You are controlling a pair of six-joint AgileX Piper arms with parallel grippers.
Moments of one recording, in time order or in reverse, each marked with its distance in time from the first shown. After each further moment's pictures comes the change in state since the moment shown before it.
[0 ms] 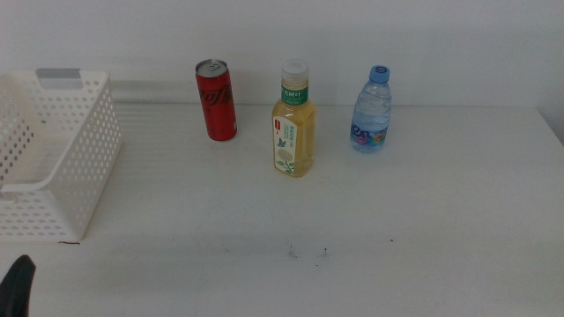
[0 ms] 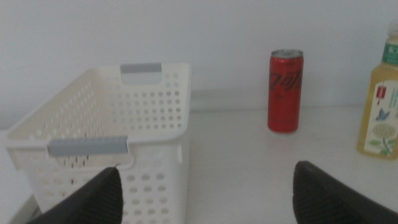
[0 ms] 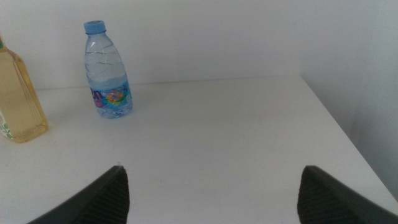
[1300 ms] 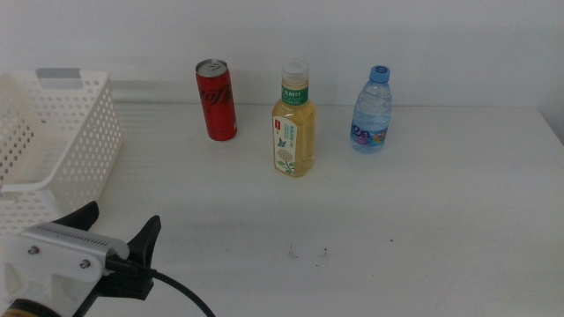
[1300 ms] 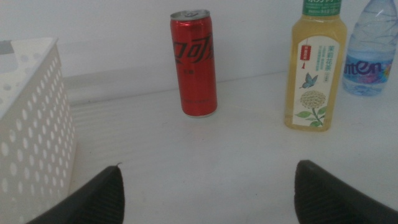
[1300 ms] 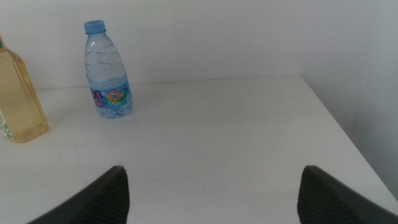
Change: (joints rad) left arm -0.360 1.411 -0.004 -0.102 -1.345 0.001; right arm 0.000 0.000 0.000 0.000 0.000 0.000
